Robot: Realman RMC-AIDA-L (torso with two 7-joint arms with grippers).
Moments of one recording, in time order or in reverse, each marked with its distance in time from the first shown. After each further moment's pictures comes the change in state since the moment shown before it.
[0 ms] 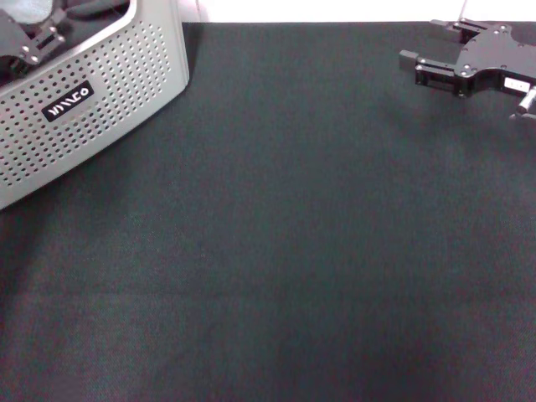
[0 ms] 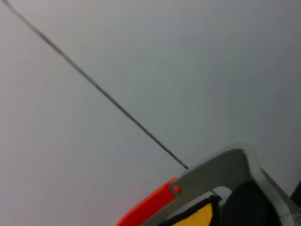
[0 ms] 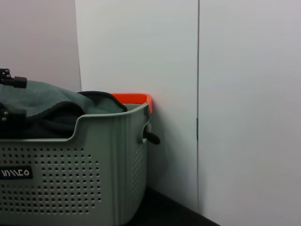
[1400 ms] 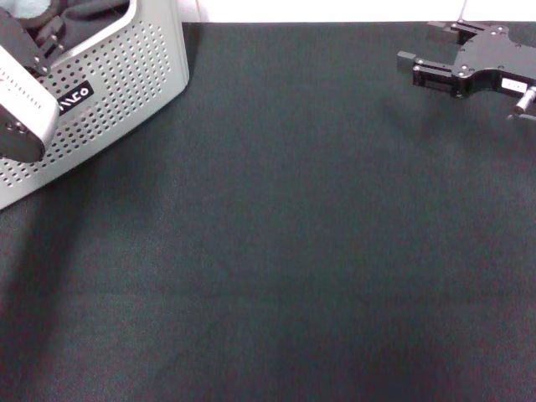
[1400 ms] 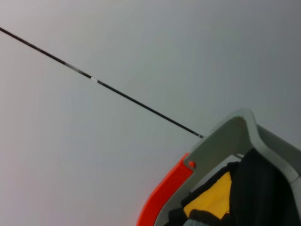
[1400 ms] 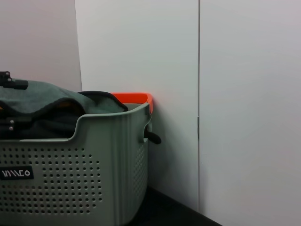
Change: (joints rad) left arm 0.030 0.004 0.247 -0.006 0.006 -0.387 0.232; right arm 0.004 0.000 0.000 0.009 0.000 0.004 0.000
